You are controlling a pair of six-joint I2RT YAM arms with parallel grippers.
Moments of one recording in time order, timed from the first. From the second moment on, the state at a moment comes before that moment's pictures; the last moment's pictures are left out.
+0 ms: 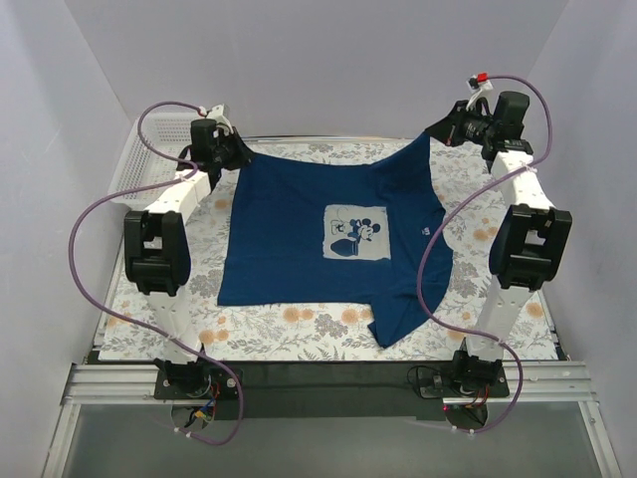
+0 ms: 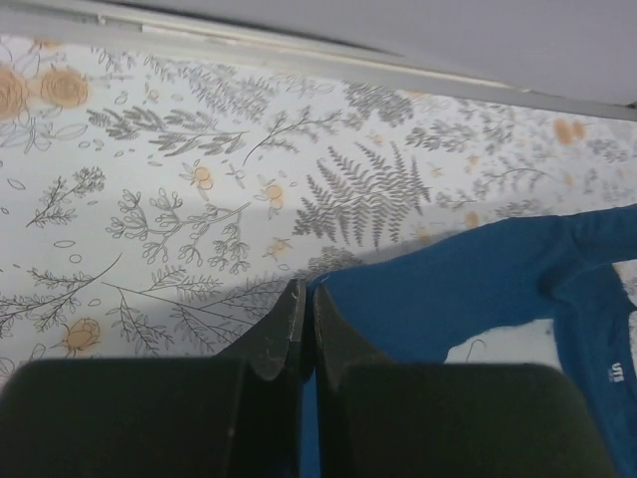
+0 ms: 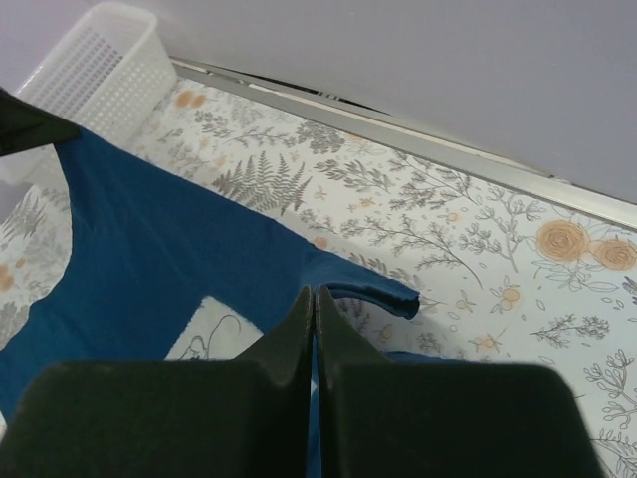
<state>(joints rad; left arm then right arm) -0.08 2.03 1.58 -0.03 0.29 -0.38 -0.12 2.04 1.79 -0.08 -0.88 0.17</state>
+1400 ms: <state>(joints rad) -0.07 0.94 1.51 0.15 0.38 -0.48 -0.06 1.26 2.38 -0.42 -0.51 -0.30</state>
